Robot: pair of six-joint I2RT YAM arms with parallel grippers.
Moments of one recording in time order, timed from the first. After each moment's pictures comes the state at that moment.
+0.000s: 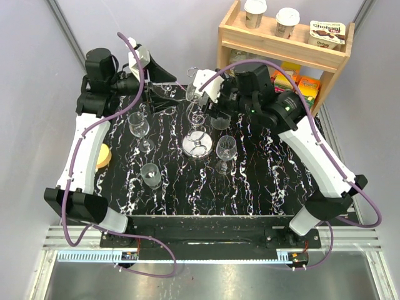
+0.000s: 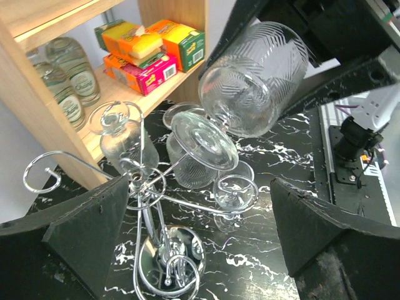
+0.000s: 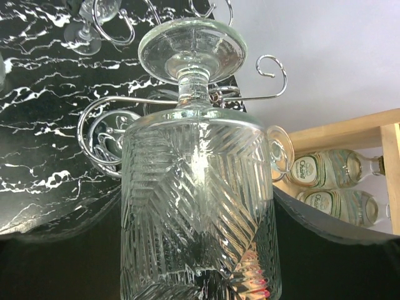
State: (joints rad) left arm -0.14 1.48 1.76 -0.41 1.24 0.16; right arm 0.78 1.63 2.13 -0.94 -0.03 -0.67
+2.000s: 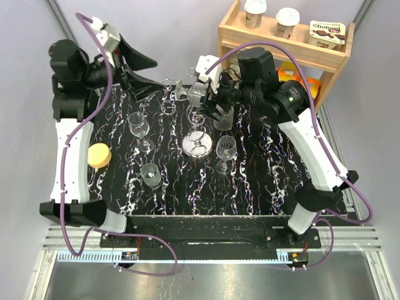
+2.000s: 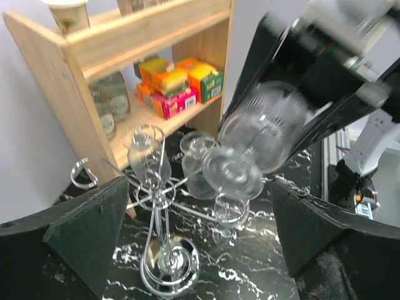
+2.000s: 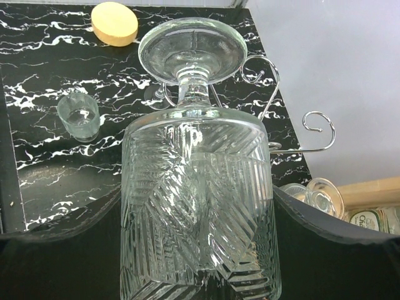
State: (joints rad) left arm -0.01 1.44 1.94 -0.30 1.25 -0.19; right arm 0.73 1.73 2.36 -1.02 -0.36 -0.52
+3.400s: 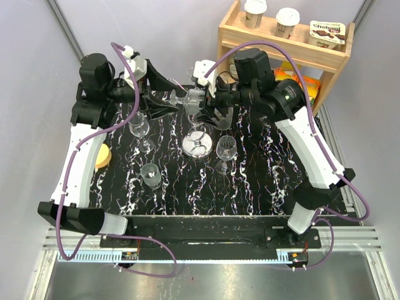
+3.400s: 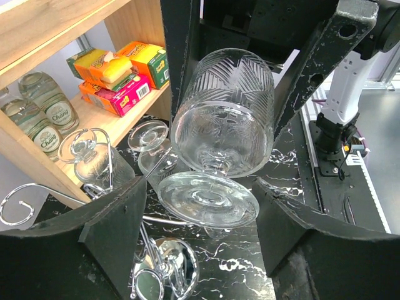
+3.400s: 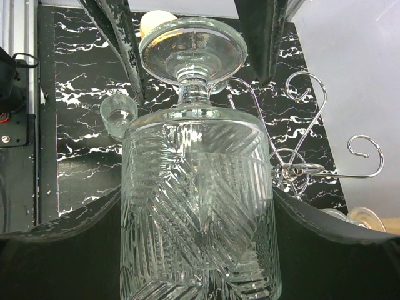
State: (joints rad) left arm -0.17 1.38 1.72 -0.40 1.32 0.19; right arm 0.73 1.75 2.38 -1.06 -0.51 -0.53
